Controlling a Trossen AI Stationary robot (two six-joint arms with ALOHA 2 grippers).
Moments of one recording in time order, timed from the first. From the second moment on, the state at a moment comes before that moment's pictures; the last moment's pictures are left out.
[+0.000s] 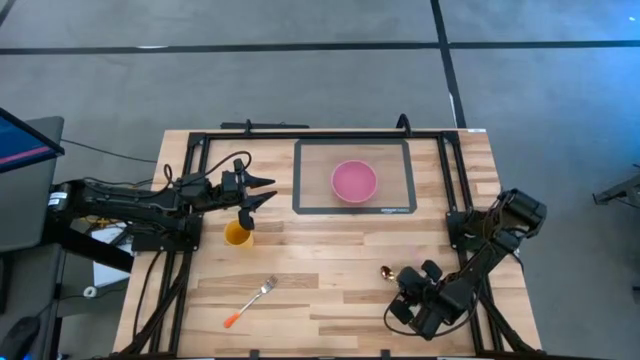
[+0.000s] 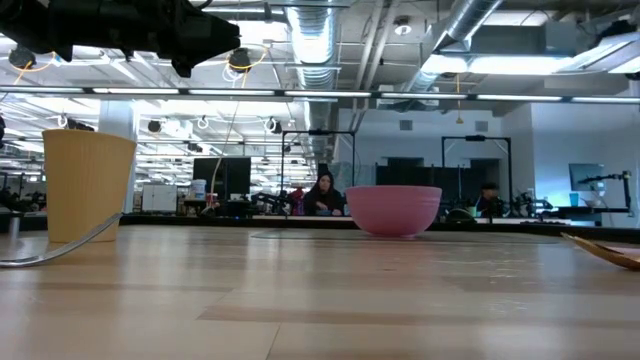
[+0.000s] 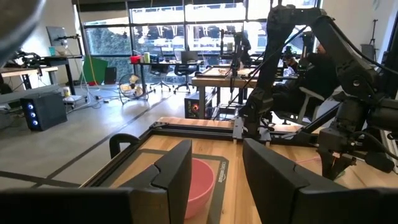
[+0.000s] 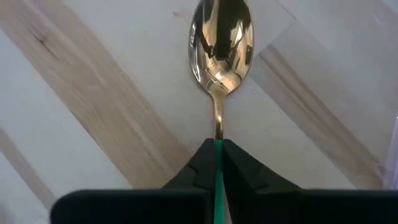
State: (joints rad) left arm 0.03 0.65 0.33 0.55 -0.15 0.06; right arm 0.94 1.78 0.90 -0.70 0.43 1.67
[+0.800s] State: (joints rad) left arm 0.03 0.65 0.33 0.55 -0.15 0.06; right arm 0.88 1.58 0.90 -0.70 0.41 1.51
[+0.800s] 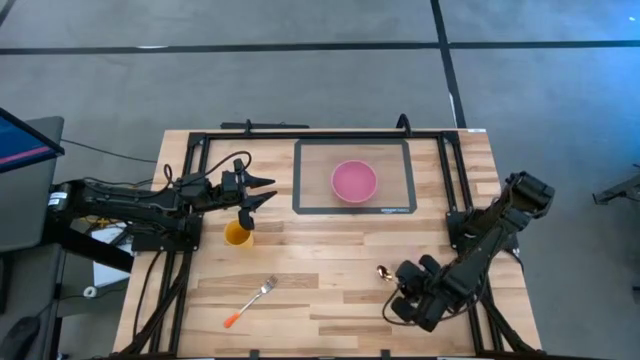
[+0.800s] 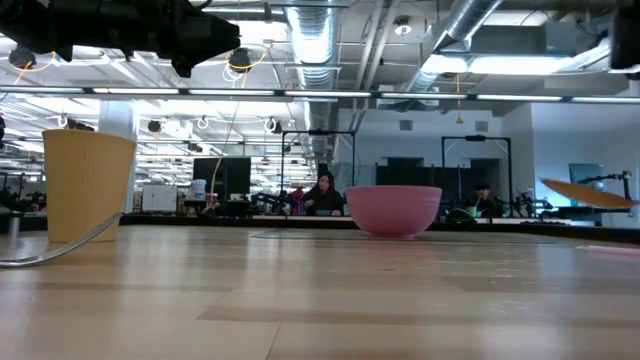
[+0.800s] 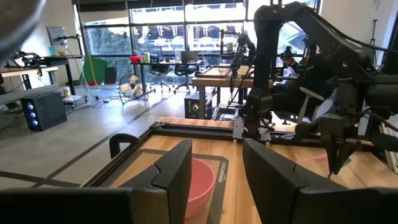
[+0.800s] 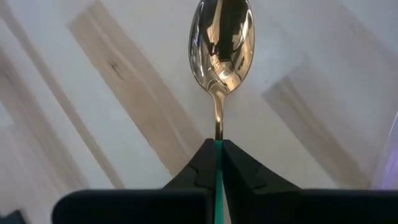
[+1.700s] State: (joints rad) left arm 0.03 0.65 0.33 0.55 -0.15 0.06; right arm 0.45 1.33 0.90 -0.79 0.33 1.12
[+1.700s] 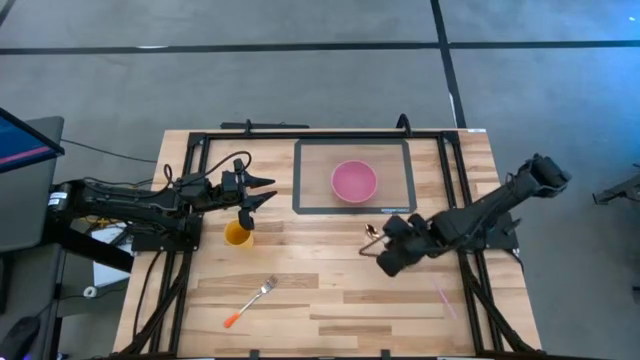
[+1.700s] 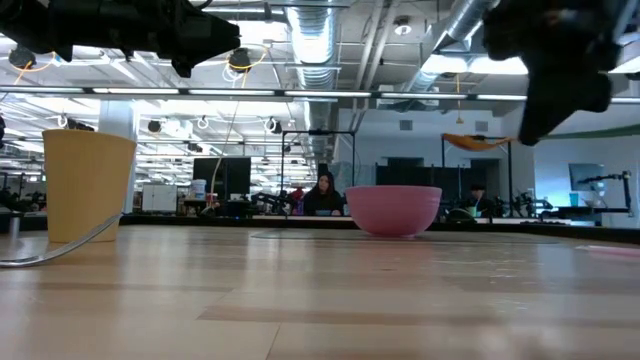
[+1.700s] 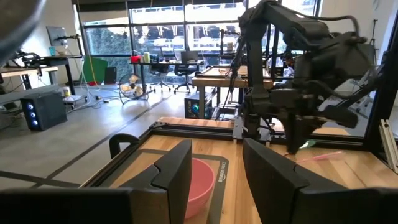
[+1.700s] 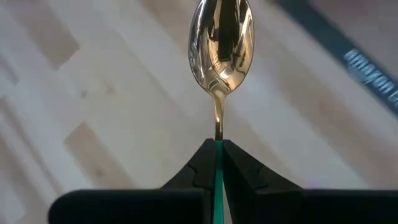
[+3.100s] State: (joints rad) left arm 0.03 0.65 0.33 0.55 -0.15 0.06; right arm -0.33 1.40 1.03 -0.76 0.02 0.79
